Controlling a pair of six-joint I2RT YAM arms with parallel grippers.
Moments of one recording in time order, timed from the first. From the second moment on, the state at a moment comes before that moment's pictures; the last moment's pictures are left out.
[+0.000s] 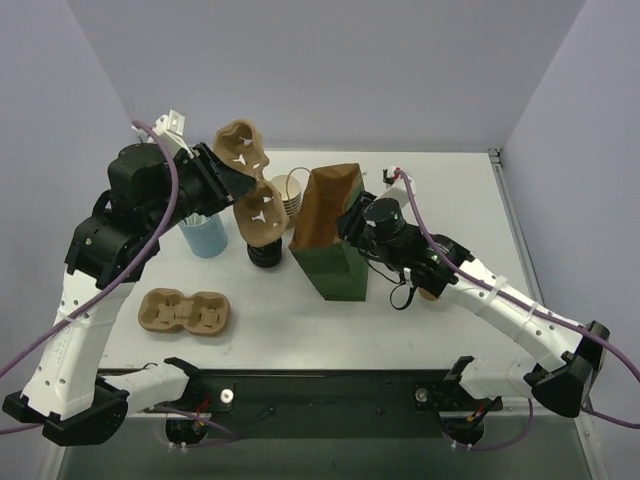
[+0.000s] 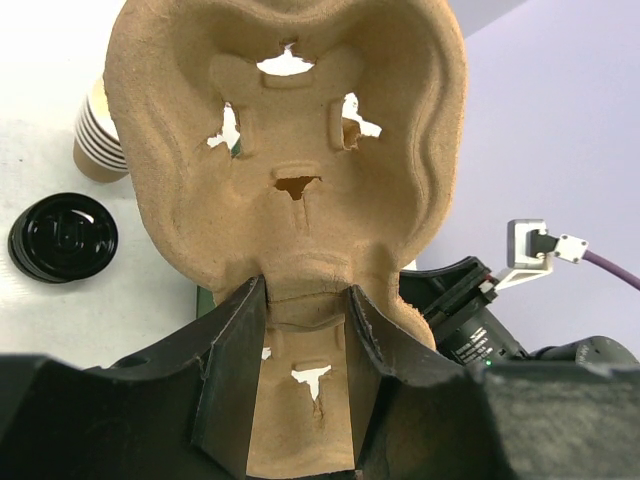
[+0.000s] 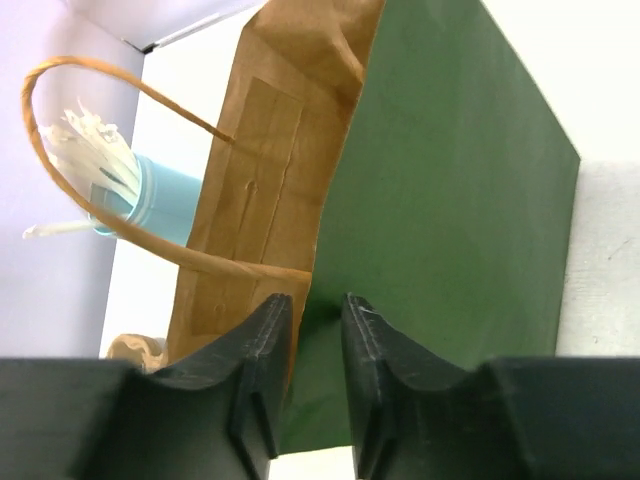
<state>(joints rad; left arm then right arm) -0.45 1.15 1.71 -0.86 0.04 -0.78 0.86 1.24 1.20 -0.43 0.46 0.82</state>
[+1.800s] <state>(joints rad) -0.99 1.78 2.22 -0.90 -0.35 -0.50 0.82 0.71 1.07 -0.68 0.57 0.51</state>
